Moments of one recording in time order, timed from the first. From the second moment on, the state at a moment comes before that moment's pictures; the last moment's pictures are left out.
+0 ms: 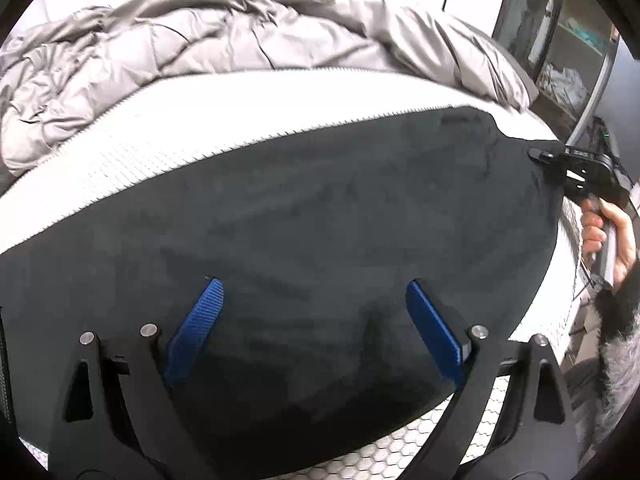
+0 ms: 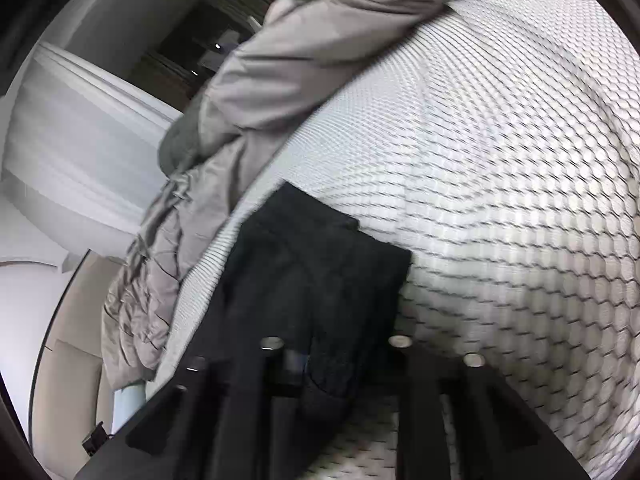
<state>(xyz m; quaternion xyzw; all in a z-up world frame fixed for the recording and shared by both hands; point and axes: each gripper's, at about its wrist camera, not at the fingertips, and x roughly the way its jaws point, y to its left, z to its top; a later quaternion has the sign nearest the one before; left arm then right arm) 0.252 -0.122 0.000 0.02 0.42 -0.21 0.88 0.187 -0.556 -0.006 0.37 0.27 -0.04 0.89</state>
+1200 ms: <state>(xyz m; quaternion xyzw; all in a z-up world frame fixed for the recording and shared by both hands) 0.299 -0.108 -0.042 -0.22 0.49 -0.27 0.80 0.229 -0.344 -0.002 -0.03 0.41 0.10 0.91</state>
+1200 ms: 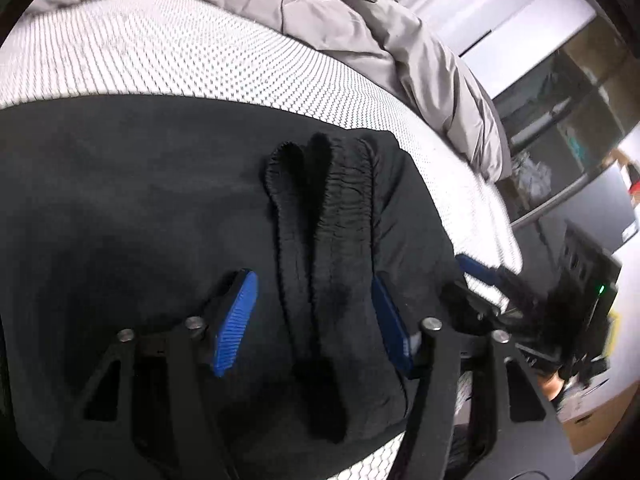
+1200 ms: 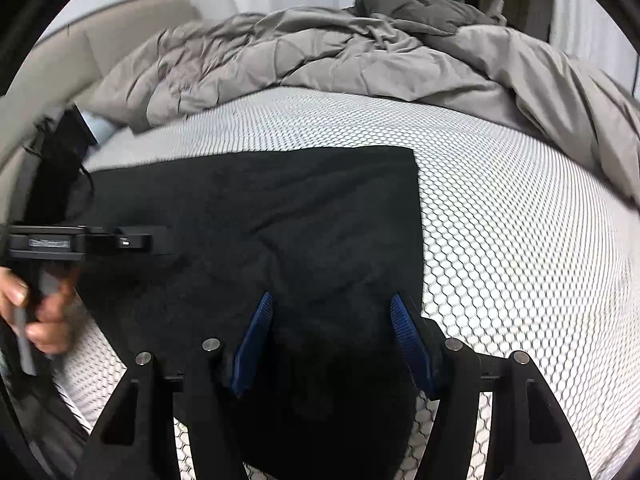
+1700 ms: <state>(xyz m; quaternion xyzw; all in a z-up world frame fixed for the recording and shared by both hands) 0.334 -0.139 -0.040 -0.23 0.48 -0.28 0.80 0.222 -0.335 -0.012 -0.03 0.41 0.10 0.90</state>
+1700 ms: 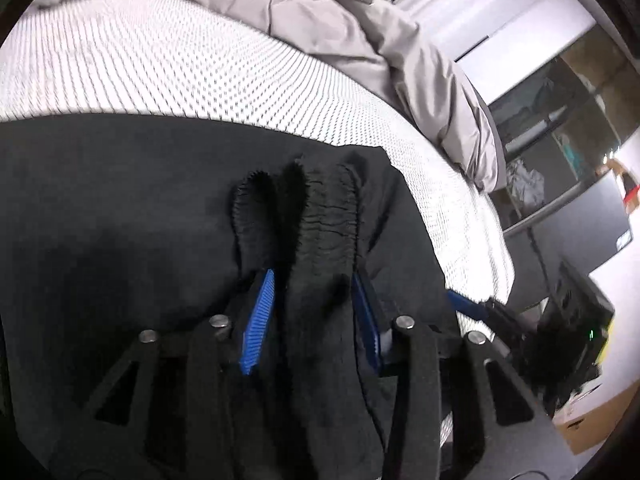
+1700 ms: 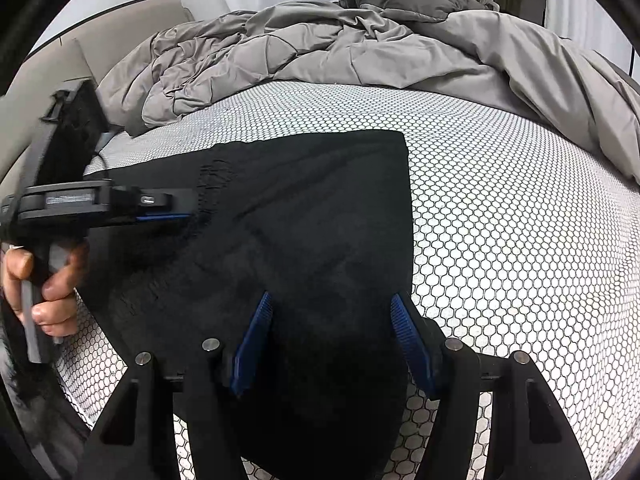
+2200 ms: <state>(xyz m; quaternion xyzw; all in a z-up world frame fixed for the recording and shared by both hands) 0.322 -0.130 -0.027 -0.16 0.47 -0.26 0.83 0.219 -0.329 -0.011 -0.03 0.41 0.11 0.90</state>
